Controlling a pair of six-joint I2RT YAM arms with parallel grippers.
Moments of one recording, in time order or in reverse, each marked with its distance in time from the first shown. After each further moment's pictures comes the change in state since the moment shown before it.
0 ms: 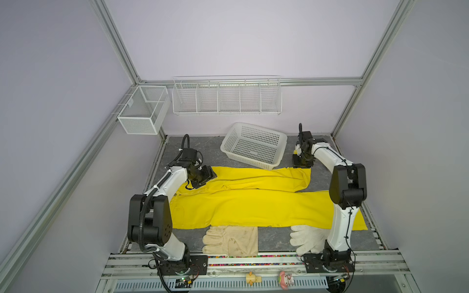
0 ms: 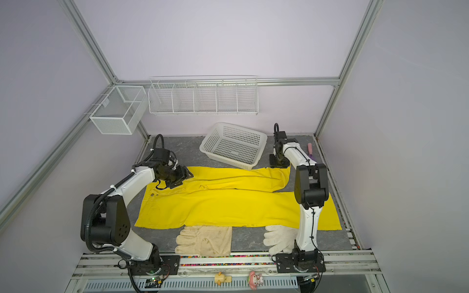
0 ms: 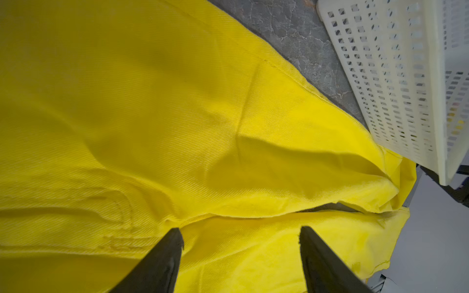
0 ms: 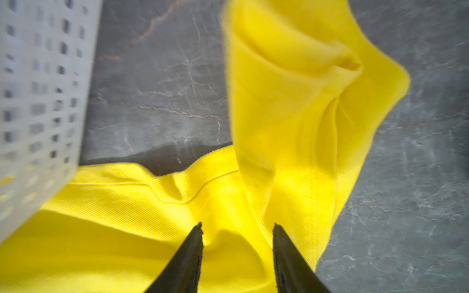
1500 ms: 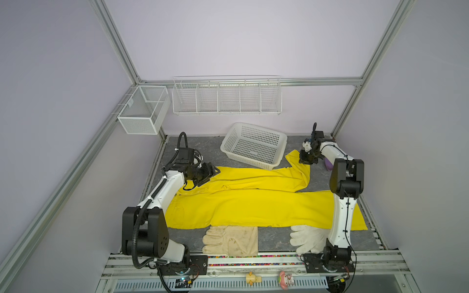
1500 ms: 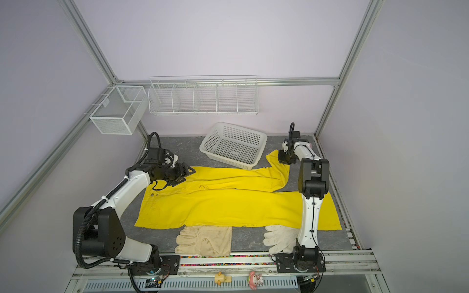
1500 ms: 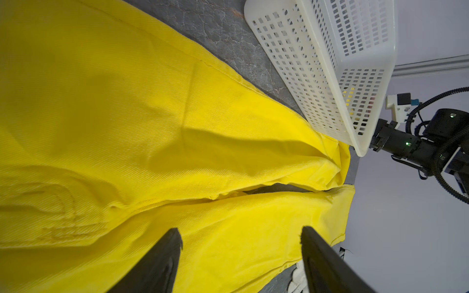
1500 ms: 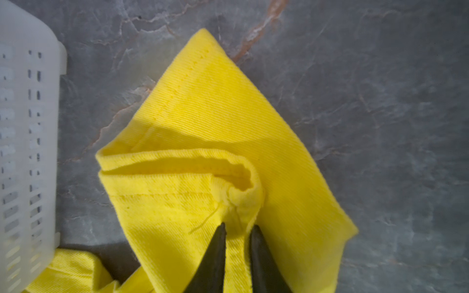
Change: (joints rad) left arm 0.000 -0.117 -0.041 0.061 0.146 -0.047; right arm -0.152 0.270 0.187 0.102 -0.198 -0.048
